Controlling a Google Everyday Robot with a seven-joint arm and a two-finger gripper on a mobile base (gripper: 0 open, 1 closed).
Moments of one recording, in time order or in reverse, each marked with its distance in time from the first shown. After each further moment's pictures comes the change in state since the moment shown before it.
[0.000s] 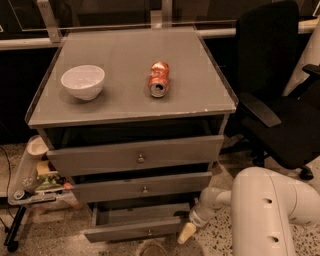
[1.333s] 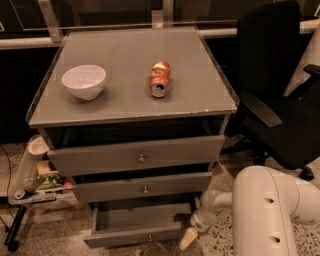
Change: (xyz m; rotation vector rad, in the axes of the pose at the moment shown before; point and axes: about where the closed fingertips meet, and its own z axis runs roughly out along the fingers) arm 0.015 0.020 -0.002 -0.036 0.039 0.020
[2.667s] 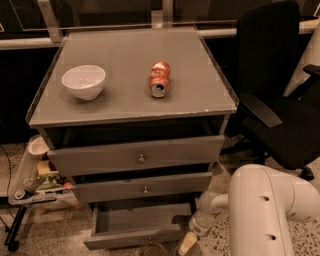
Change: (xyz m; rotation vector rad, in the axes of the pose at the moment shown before) arm 0.011 0.023 0.008 -0.053 0.050 -0.002
